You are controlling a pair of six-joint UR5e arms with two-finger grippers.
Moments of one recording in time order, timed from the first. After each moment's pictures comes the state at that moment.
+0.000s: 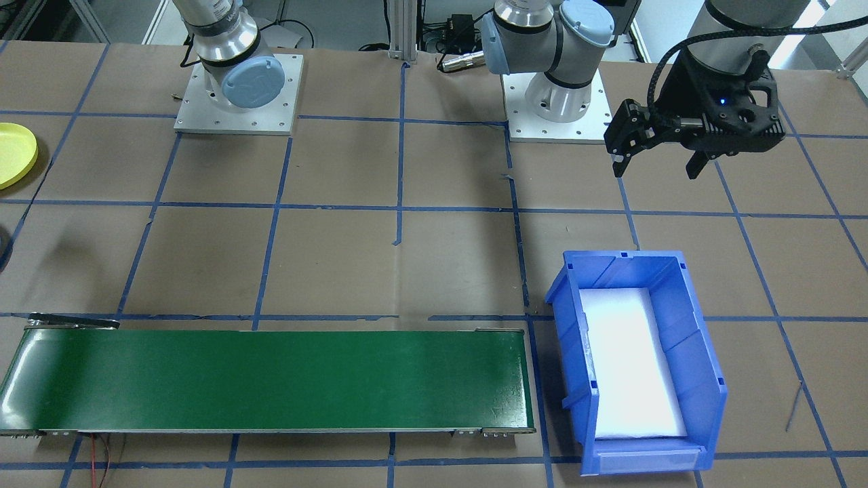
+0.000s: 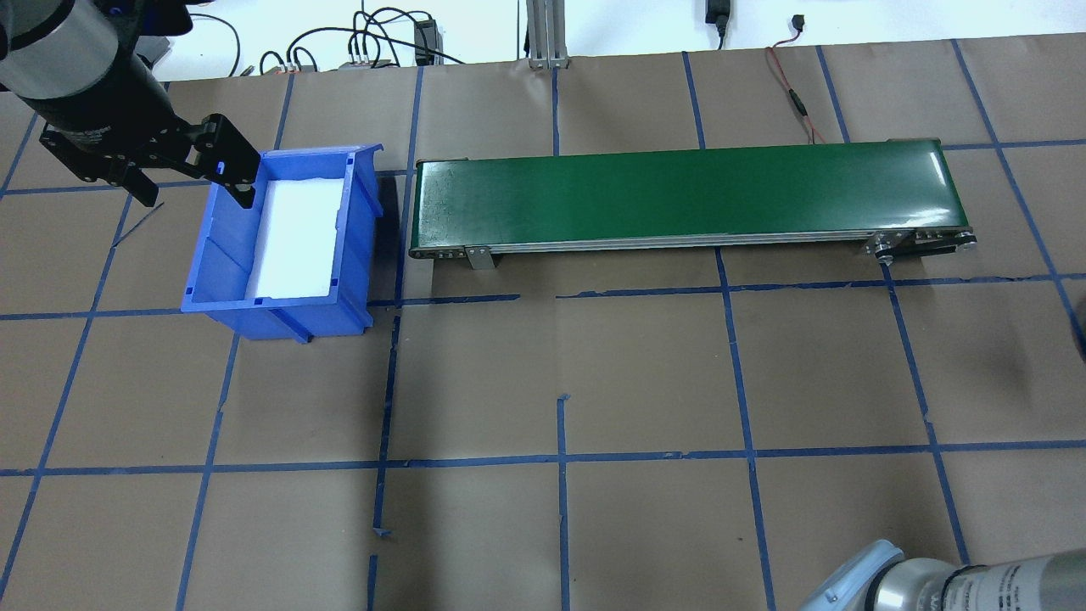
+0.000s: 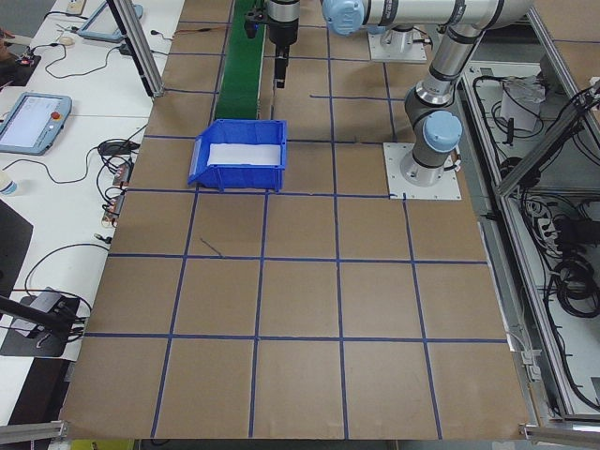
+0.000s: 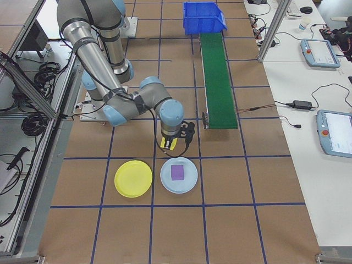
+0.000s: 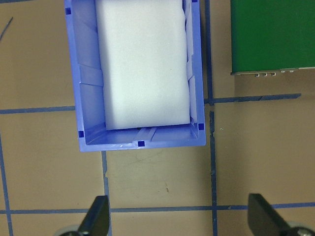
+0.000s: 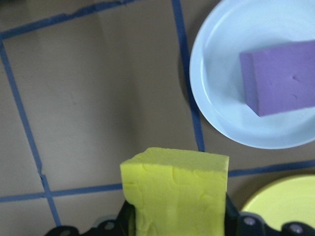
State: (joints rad) left arm -1.44 -1.53 -1.58 -1.56 1.62 0.18; right arm 0.52 -1.39 1.79 -1.78 -1.53 -0.86
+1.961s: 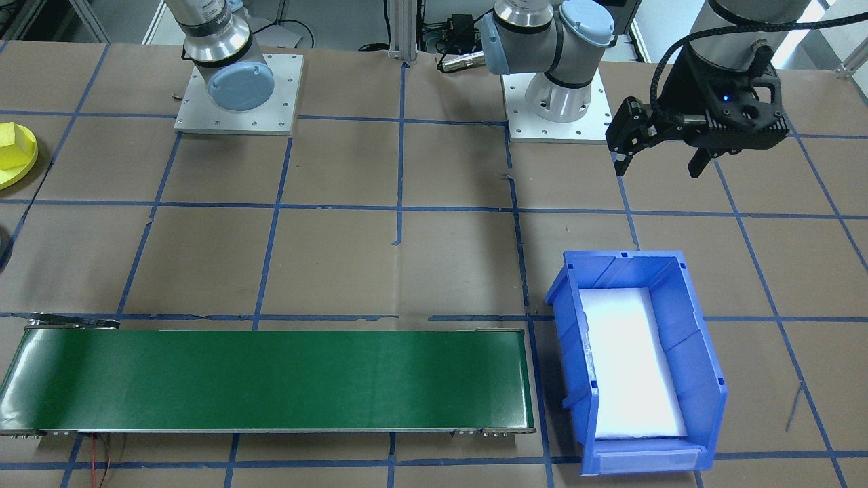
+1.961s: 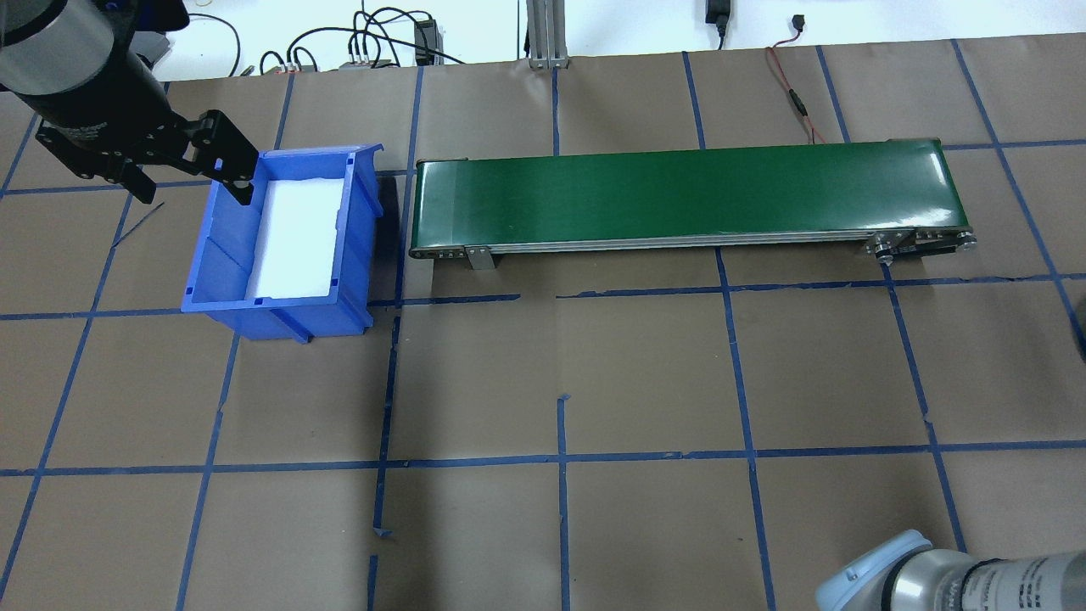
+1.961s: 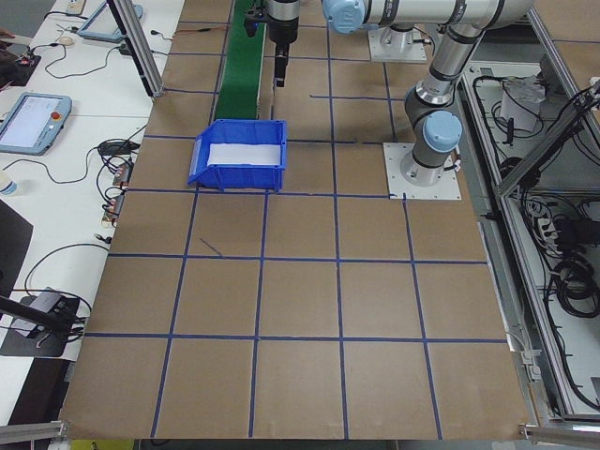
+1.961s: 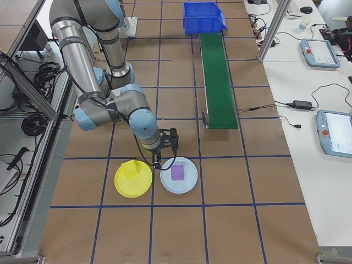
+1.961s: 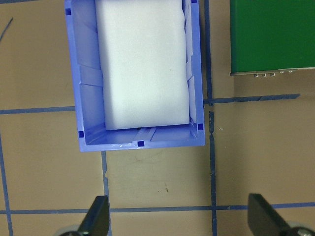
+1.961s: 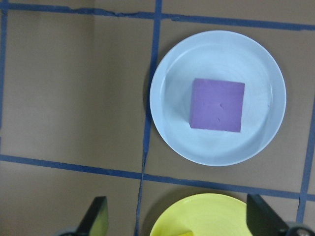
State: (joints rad) left arm -1.44 -1.53 -1.57 -1.56 1.62 0.18; right arm 0.48 -1.44 1.70 -1.78 -1.44 -1.23
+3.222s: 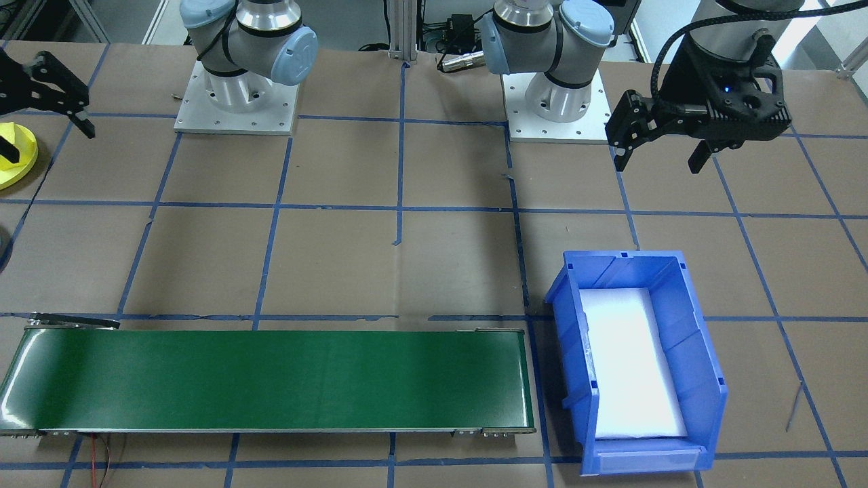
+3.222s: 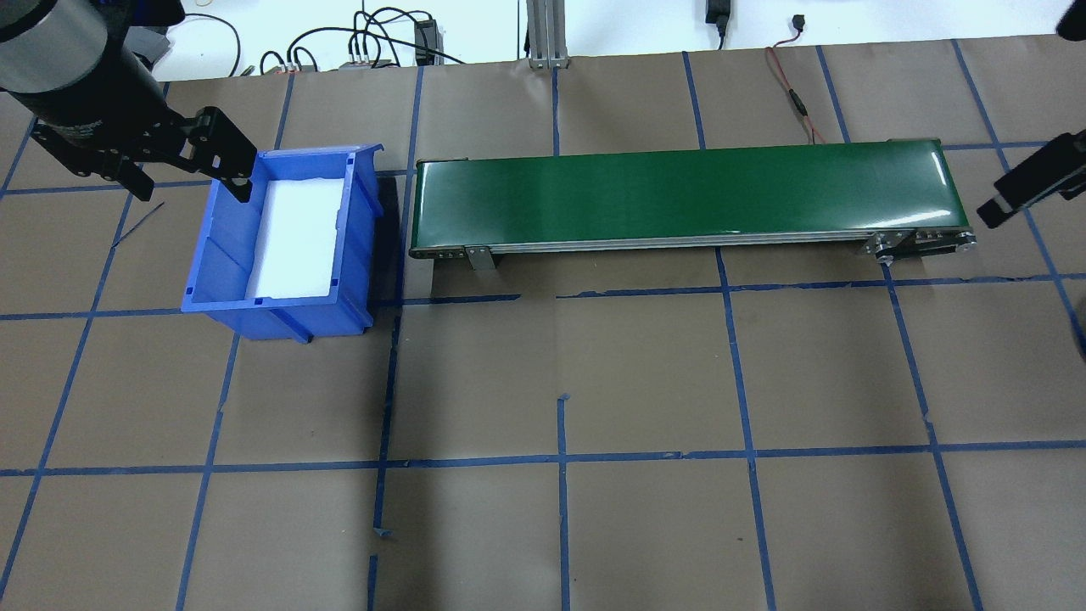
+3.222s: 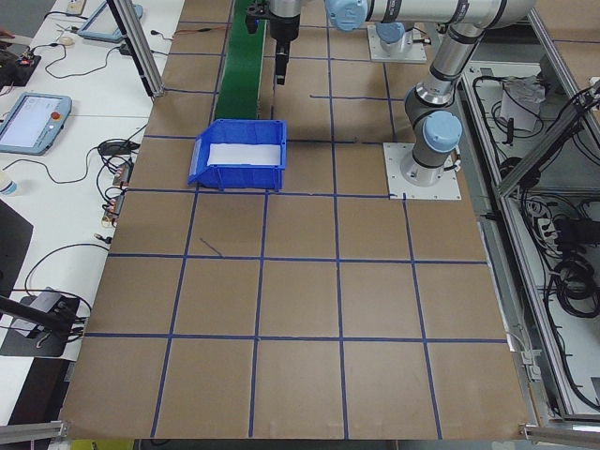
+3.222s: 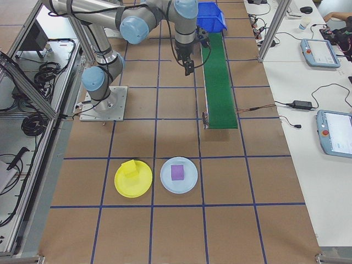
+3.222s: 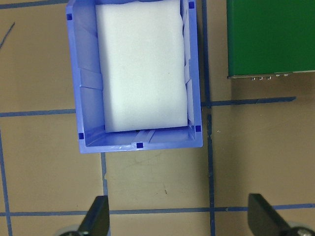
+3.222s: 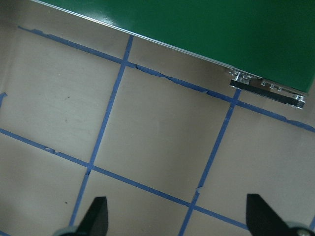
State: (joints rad) left arm -1.44 -1.51 -1.57 -1.56 1.61 0.18; right arm 1.17 -1.68 1.63 -1.49 -1.45 -0.74
